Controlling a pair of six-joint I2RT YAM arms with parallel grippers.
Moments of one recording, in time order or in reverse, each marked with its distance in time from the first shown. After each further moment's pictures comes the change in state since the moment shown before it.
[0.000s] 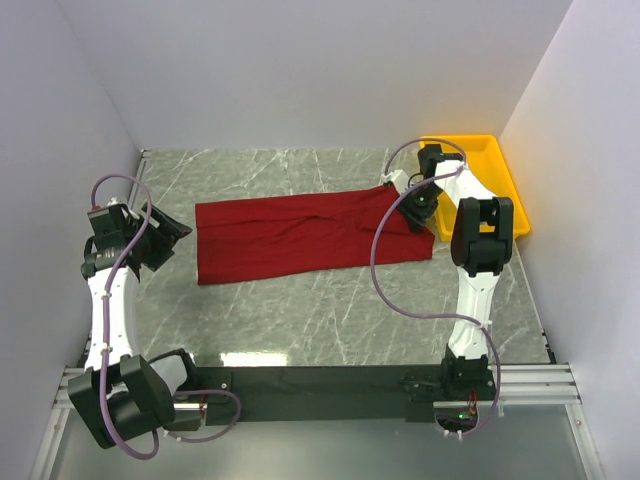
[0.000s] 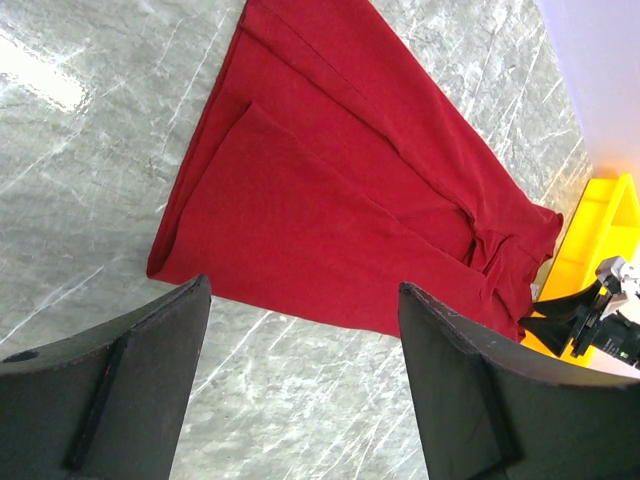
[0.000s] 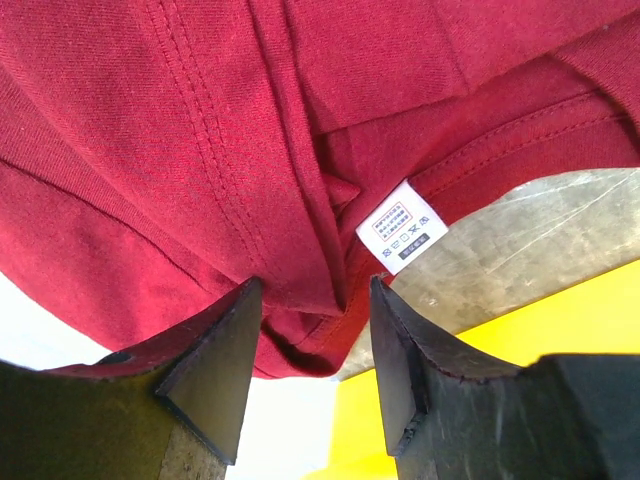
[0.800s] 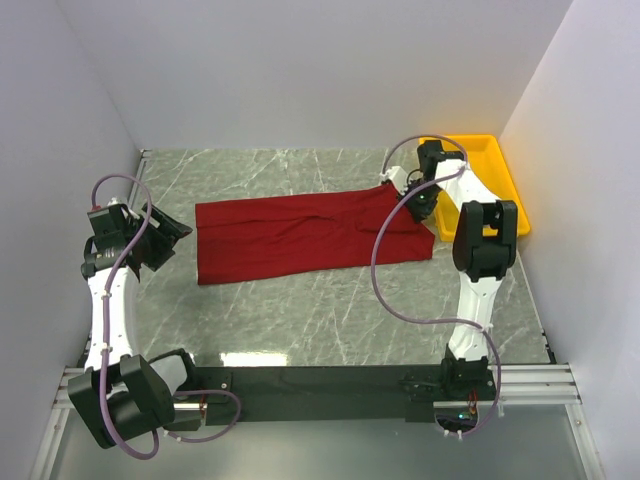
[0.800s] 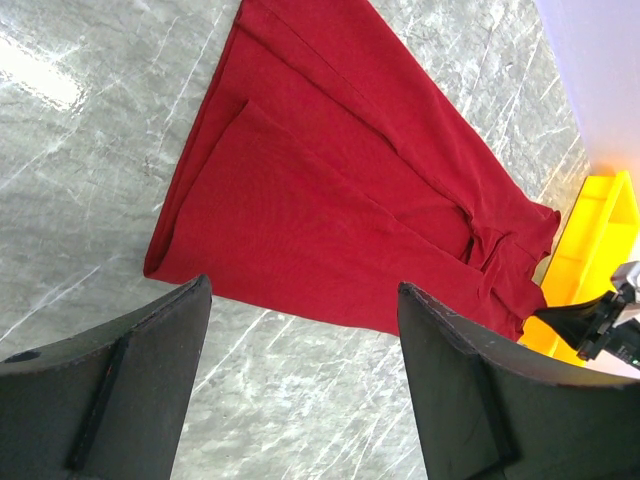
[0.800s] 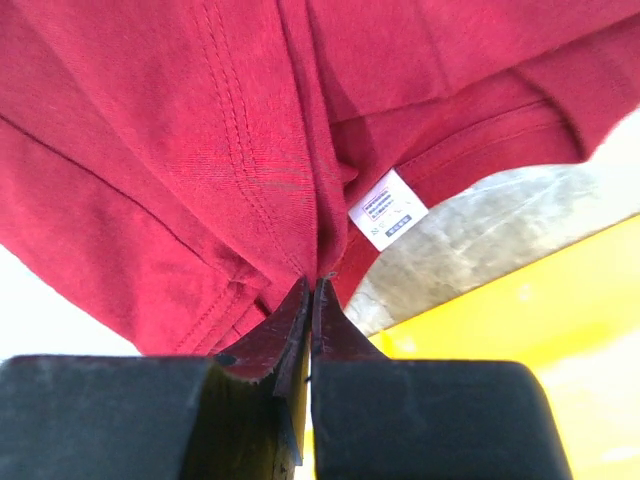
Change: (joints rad) left arm 0.000 0.000 0.000 0.000 0.008 -0.001; right arm 0.018 -0.064 -0.032 0.024 0.019 -0.064
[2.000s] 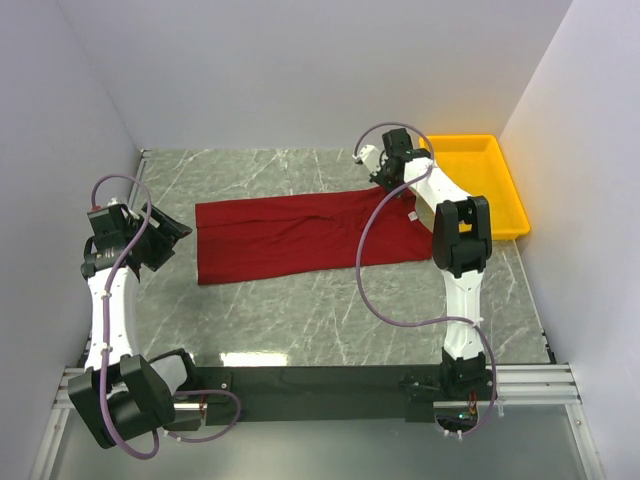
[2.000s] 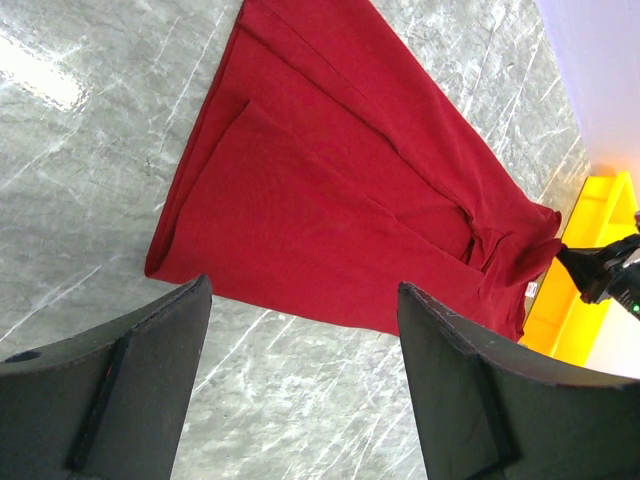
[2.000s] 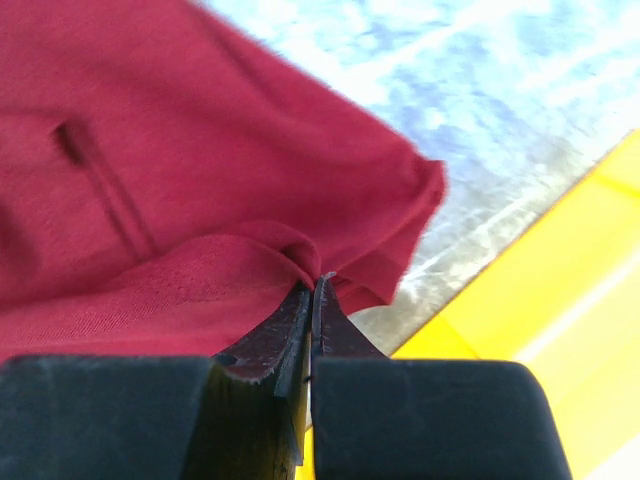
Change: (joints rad) left arm 0.002 0.000 -0.001 0.000 0.000 0.000; right arm 0.157 0.104 0.139 0.289 0.229 0.160
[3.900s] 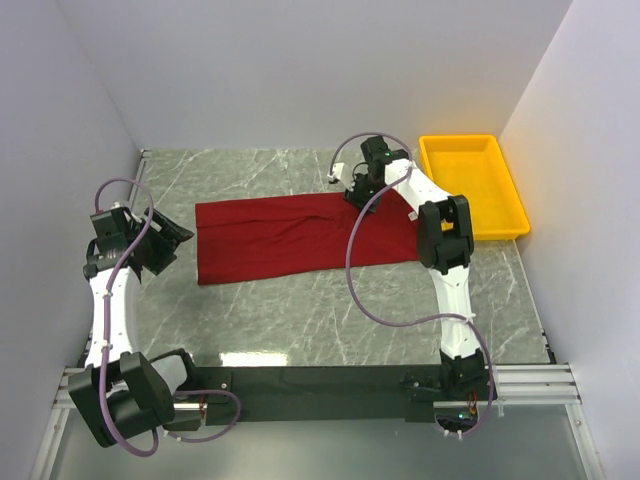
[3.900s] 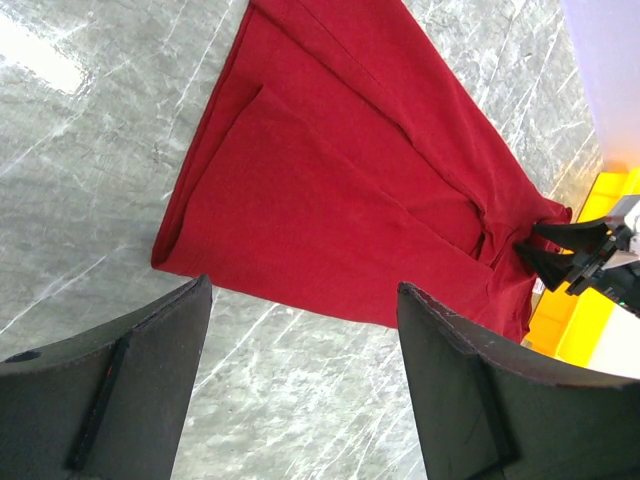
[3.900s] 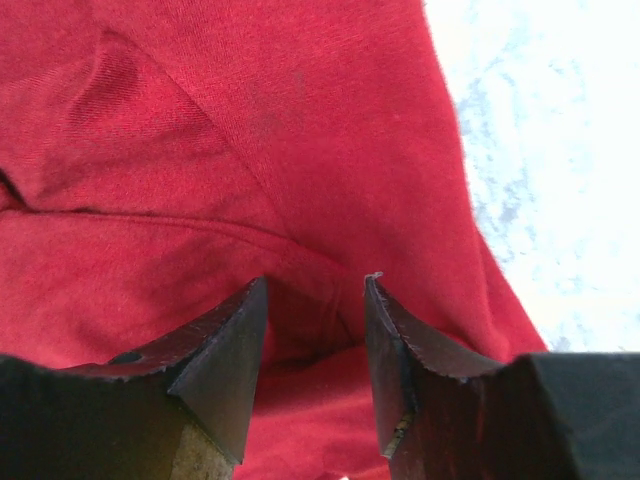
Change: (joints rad) left arm 0.000 0.004 -0.028 0.002 0.000 0.000; right arm 0.085 0.111 0.129 -0.164 -0.304 -0.208
